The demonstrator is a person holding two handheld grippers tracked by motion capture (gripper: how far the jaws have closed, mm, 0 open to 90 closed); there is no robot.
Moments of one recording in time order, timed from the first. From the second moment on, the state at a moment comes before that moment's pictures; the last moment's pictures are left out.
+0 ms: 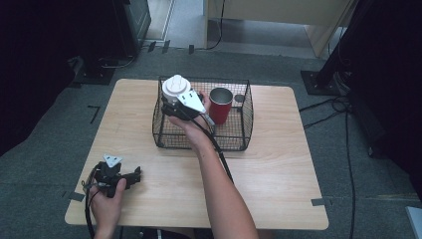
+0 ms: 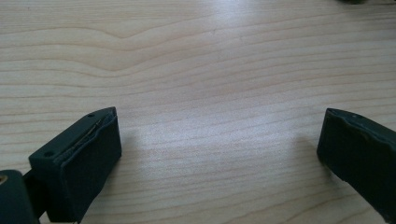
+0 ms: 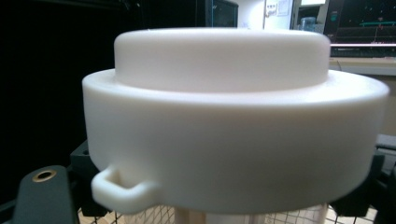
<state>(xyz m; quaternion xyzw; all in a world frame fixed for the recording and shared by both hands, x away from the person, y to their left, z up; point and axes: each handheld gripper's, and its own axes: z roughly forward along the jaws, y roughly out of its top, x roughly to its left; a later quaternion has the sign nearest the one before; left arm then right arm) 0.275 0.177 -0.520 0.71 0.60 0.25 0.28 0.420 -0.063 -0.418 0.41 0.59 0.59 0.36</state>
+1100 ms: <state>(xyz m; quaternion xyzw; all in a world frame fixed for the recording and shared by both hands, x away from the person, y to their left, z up) 0.275 0.177 -0.520 0.71 0.60 0.25 0.28 0.440 -0.057 -0.444 0.42 0.64 0.55 0.35</state>
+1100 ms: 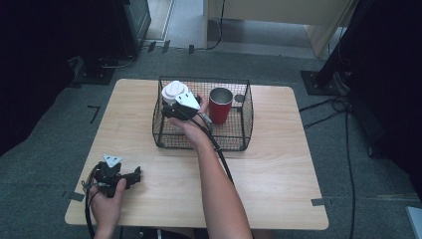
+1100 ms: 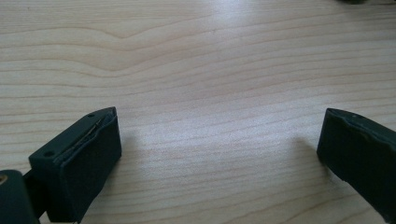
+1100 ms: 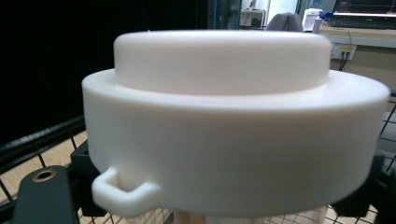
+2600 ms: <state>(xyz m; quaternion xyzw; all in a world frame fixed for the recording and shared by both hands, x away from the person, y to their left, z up) 0.275 0.177 -0.520 0.71 0.60 0.25 0.28 0.430 -0.082 -0.428 0.36 0.69 0.54 0.32</state>
